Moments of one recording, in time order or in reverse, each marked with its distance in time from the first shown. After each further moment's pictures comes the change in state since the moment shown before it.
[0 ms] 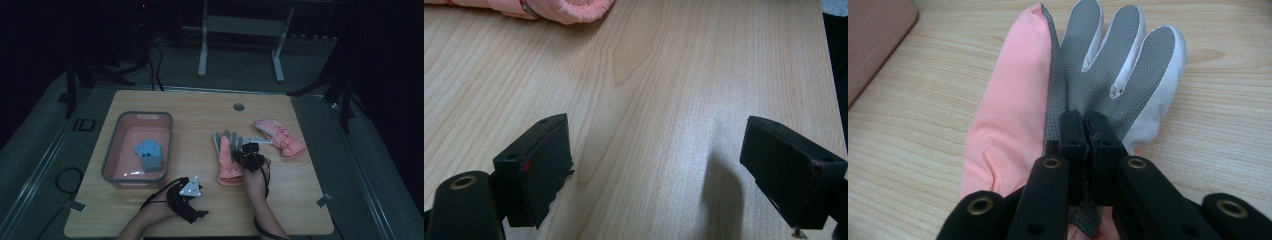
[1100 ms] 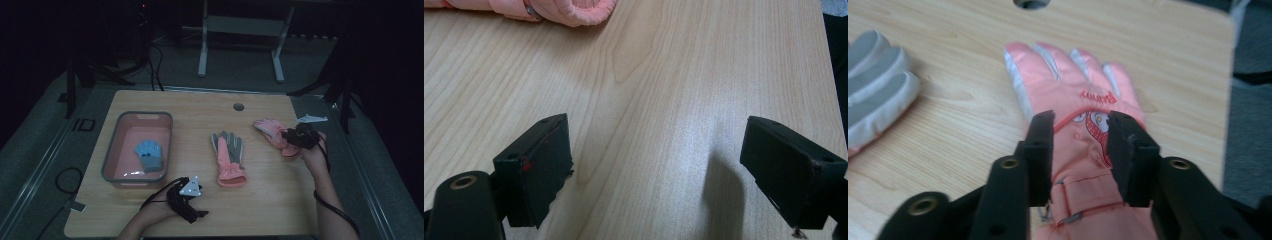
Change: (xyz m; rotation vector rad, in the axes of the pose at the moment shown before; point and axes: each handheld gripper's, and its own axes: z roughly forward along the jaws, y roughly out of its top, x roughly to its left) left arm 0.000 -0.001 0.001 0.001 -0.007 -0.006; right arm -0.177 0.058 -0.047 -0.021 -0.069 -0.256
